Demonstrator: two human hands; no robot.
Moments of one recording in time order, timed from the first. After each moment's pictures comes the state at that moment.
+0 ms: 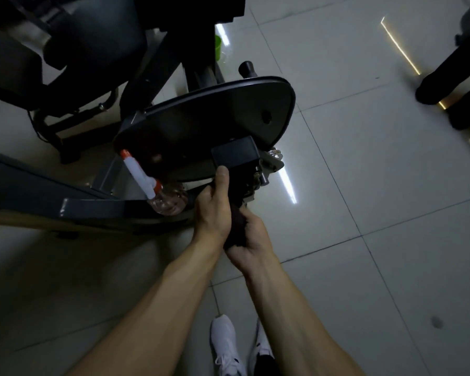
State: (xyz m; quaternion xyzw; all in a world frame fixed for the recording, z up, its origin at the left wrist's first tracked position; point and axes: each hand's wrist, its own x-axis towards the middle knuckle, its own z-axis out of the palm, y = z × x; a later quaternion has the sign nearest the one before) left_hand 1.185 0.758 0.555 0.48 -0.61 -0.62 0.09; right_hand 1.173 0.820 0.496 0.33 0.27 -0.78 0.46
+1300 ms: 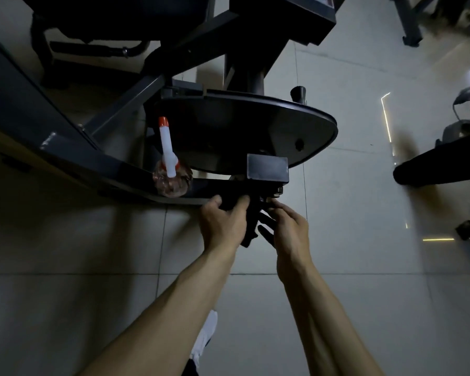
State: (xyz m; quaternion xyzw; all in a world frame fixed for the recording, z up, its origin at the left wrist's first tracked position) left_hand 1.181 0.771 0.526 0.59 -0.43 -0.66 0.16; right_hand 1.118 0.850 0.558 0.08 0.77 -0.53 0.34
